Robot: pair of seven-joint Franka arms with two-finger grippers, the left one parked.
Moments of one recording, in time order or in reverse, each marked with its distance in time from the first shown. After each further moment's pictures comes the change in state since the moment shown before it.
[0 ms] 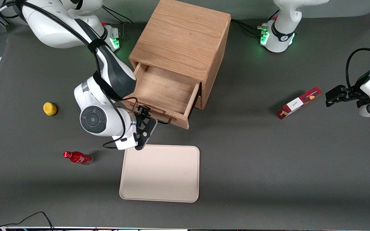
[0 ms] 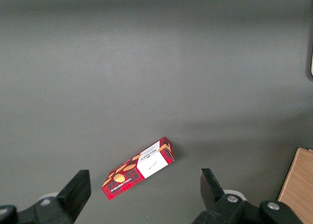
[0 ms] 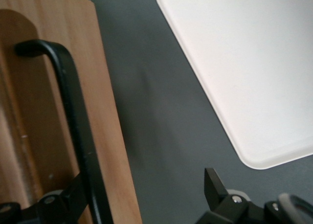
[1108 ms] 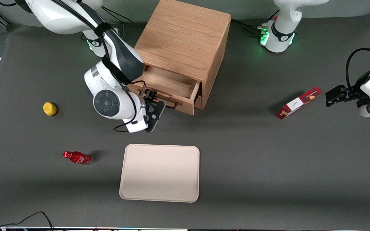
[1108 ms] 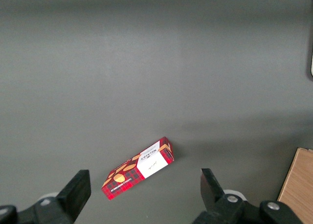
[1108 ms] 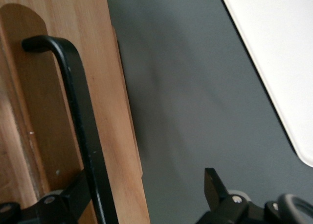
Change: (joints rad) arm 0.042 -0.111 0.002 -0.173 0.080 0.006 0.024
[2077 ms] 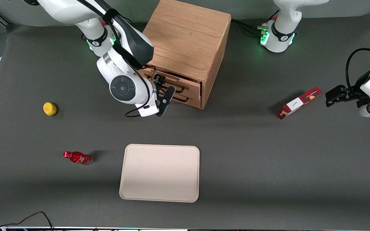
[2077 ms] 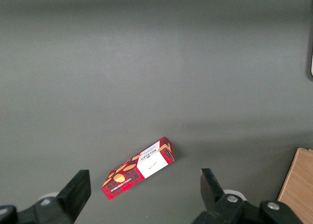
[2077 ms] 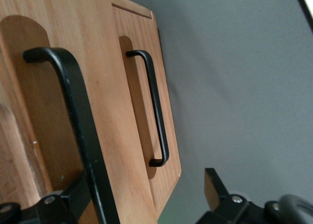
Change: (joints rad) arm 0.019 -0.068 0.053 -0.114 0.064 -0.001 0.063
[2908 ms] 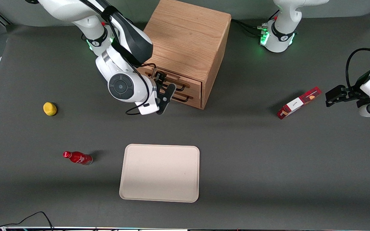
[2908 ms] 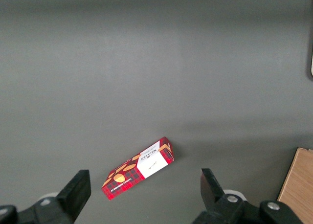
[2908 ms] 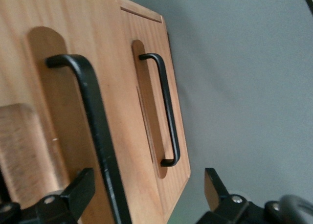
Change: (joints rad) arm 0.000 -0.020 -0.001 0.012 0.042 -0.030 0.008
